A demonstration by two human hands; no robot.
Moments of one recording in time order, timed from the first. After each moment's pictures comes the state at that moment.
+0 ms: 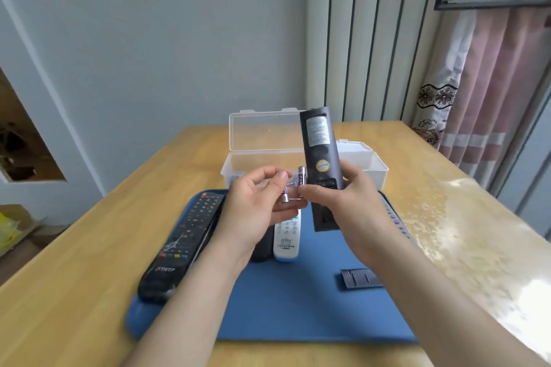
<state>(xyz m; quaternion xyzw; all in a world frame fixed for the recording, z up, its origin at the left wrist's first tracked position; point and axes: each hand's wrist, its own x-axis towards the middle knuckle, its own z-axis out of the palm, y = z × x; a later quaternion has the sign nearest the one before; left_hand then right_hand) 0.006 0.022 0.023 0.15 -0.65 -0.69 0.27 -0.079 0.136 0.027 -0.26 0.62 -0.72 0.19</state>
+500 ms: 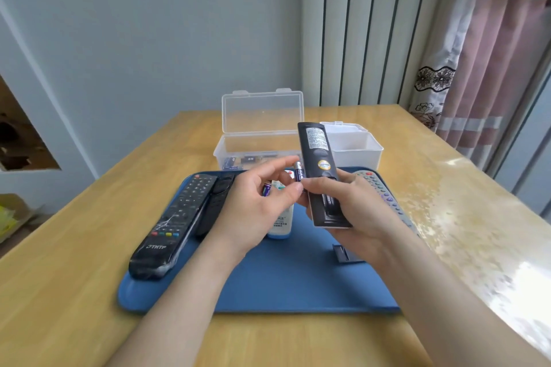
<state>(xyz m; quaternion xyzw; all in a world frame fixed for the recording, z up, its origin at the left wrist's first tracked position) 0.014 0.029 0.000 0.10 -0.77 -0.57 0.26 -0.074 0.153 0.007 -0.19 0.48 -0.78 0.36</state>
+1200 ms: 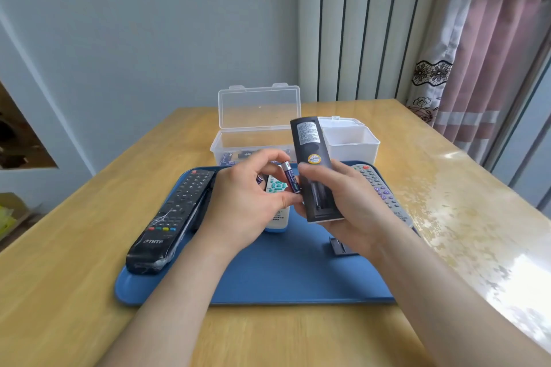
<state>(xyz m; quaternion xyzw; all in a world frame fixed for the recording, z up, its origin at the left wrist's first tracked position) 0.017 0.032 0.002 0.13 -0.83 -0.41 0.35 -0.076 0.151 0.002 -0.19 0.49 -0.77 0.36</state>
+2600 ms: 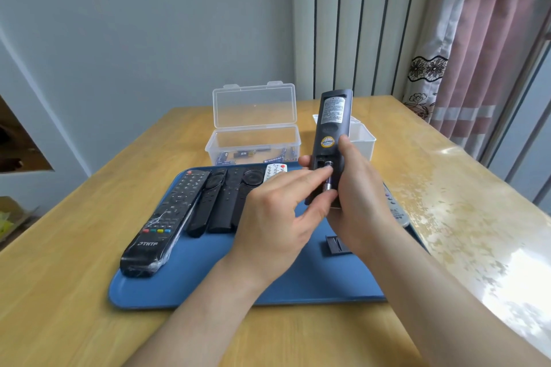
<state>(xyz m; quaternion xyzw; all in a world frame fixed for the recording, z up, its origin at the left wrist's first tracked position) 0.007 0.068 -0.016 -0.04 -0.85 -0.25 0.47 -0.069 0.148 0.011 -0.10 0.48 -0.84 0.24</state>
